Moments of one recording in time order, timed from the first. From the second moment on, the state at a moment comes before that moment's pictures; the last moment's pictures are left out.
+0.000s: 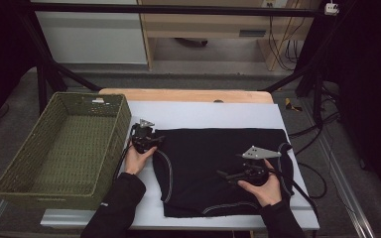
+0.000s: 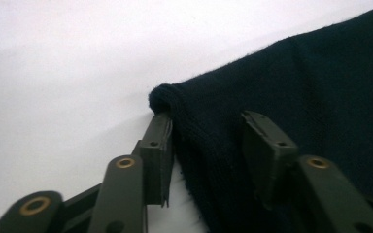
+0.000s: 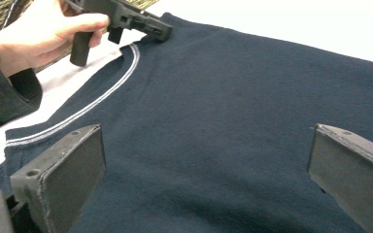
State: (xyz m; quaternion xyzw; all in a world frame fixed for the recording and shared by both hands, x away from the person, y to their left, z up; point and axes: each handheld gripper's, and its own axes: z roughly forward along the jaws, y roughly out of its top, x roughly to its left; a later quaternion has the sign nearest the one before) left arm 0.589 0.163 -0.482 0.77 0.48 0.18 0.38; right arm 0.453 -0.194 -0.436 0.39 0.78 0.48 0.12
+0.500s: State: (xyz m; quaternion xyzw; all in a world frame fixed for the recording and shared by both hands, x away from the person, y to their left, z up) left arm 0.586 0.160 -0.482 0.78 0.46 0.17 0.38; right arm 0.436 -0.131 -0.447 0.36 0.81 0.46 0.10
